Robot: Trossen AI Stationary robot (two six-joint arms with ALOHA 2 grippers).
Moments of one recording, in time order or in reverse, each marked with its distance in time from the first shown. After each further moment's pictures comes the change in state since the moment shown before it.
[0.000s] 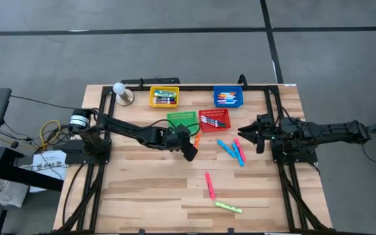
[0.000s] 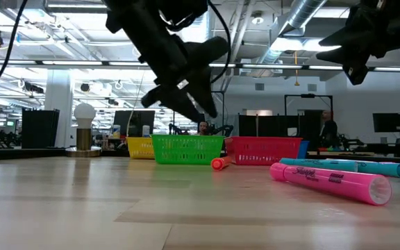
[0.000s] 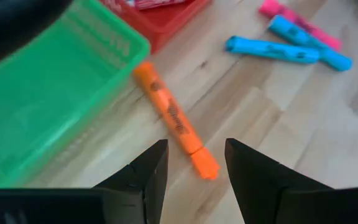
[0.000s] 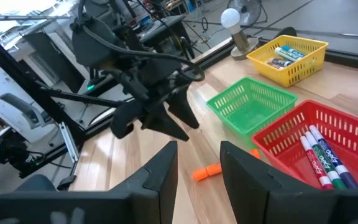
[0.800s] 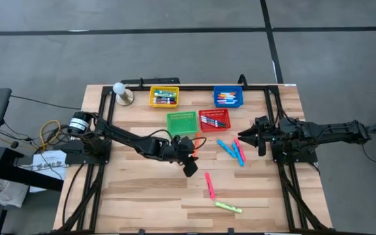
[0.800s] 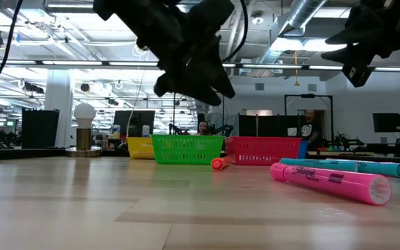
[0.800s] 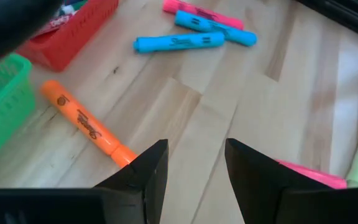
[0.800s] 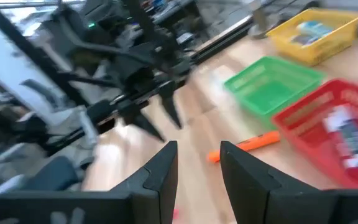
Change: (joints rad) left arm -0.120 0.009 0.000 0.151 0.005 0.178; right arm 0.000 0.000 0.000 -0.032 -0.093 0.029
